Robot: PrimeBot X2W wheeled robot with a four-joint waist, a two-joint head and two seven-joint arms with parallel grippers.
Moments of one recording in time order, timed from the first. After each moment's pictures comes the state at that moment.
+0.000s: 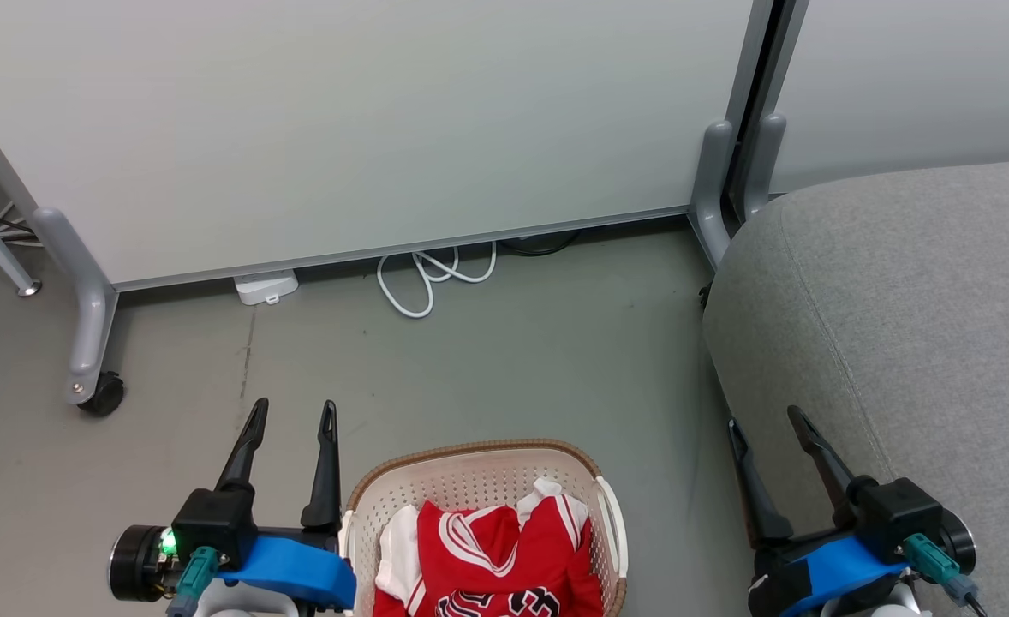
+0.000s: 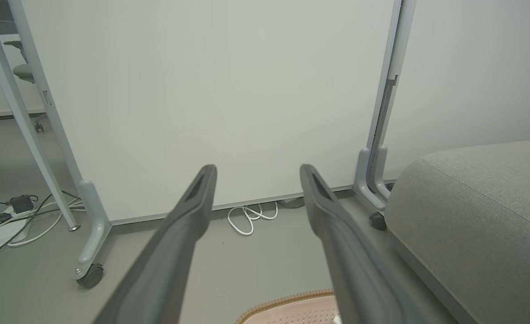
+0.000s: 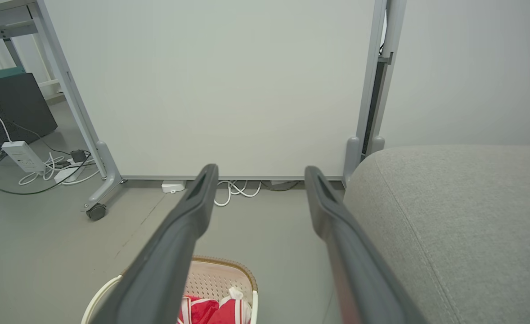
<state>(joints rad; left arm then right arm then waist) -0.08 0.05 -0.10 0.29 -0.10 -0.08 -0.26 -0.08 -0.05 0.07 0.27 0.09 0.13 -0.26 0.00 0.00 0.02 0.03</state>
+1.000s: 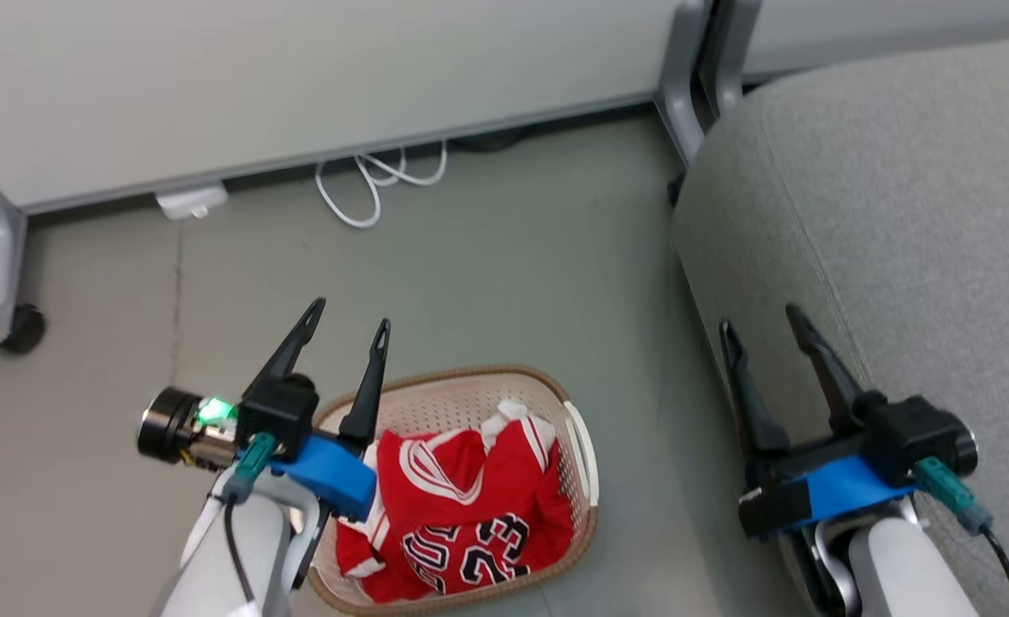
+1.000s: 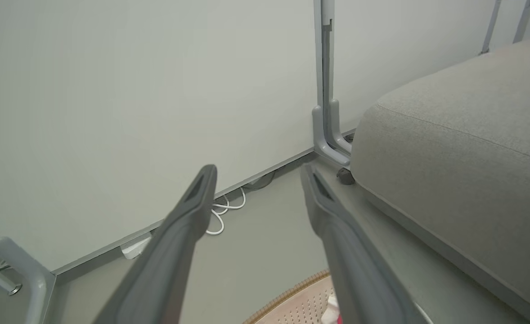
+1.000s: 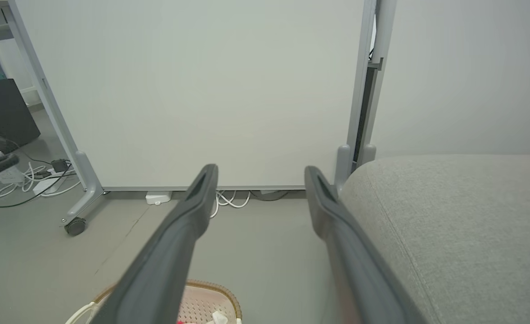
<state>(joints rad) -0.32 0.12 -0.24 0.44 -0.03 -0.12 -0.26 -0.20 -0.05 0.09 0.22 0.09 0.13 -0.26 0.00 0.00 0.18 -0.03</state>
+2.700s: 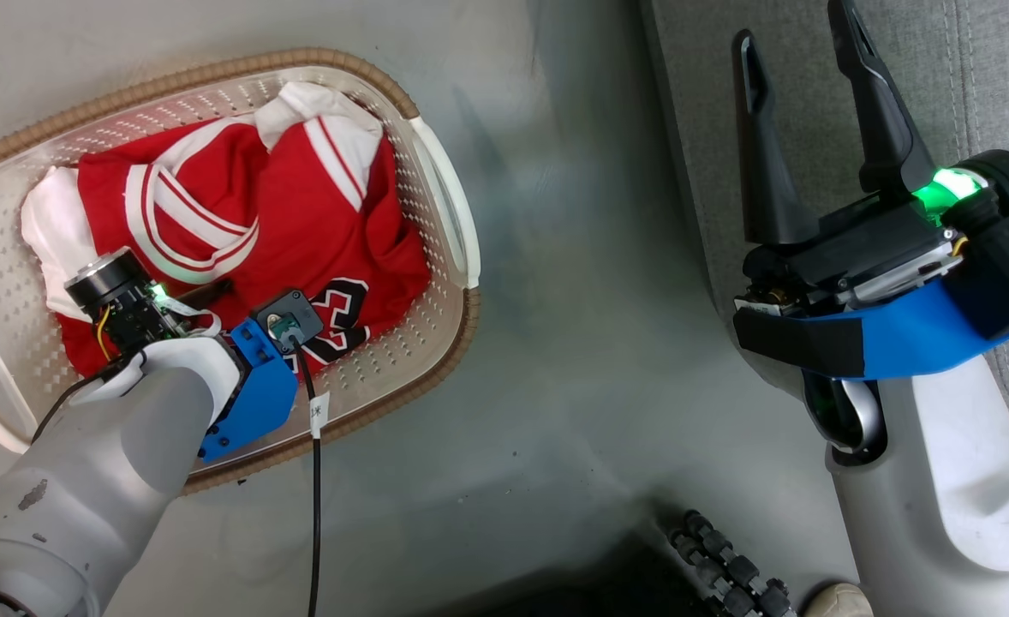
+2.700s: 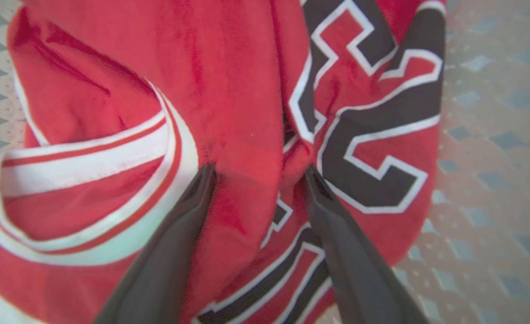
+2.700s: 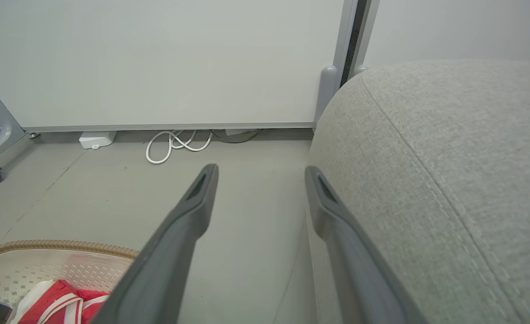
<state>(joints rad) -0.97 0.34 -1.28 1.15 -0.27 -0.13 0.03 -0.56 -0.05 0.15 -0.01 0.15 0.13 -0.26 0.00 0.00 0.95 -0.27</state>
